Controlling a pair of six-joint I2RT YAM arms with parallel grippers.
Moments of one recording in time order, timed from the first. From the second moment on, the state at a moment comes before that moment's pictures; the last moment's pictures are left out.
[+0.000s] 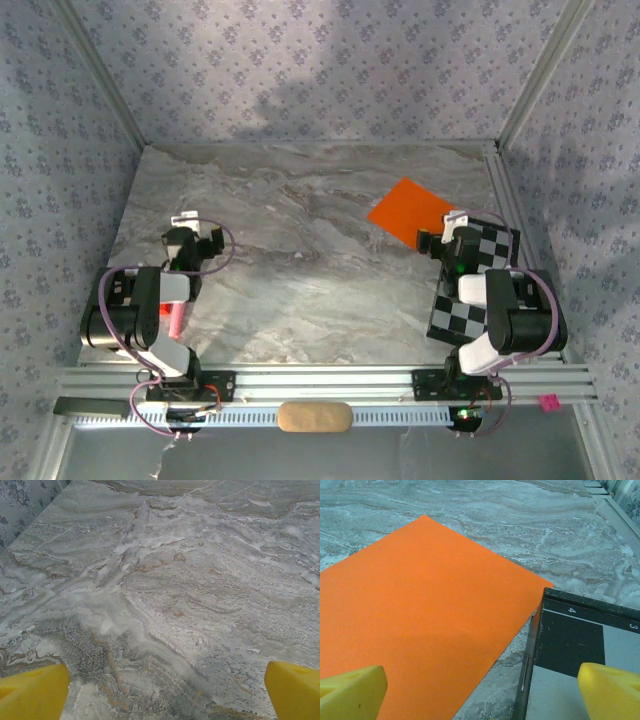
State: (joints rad) left arm -0.01 1.55 0.39 0.71 -0.17 -0.03; right arm -0.03 1.52 0.38 0.69 0.04 -0.04
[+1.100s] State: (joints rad) left arm -0.01 1.55 0.39 0.71 -0.17 -0.03; right arm -0.03 1.52 0.38 0.69 0.04 -0.04
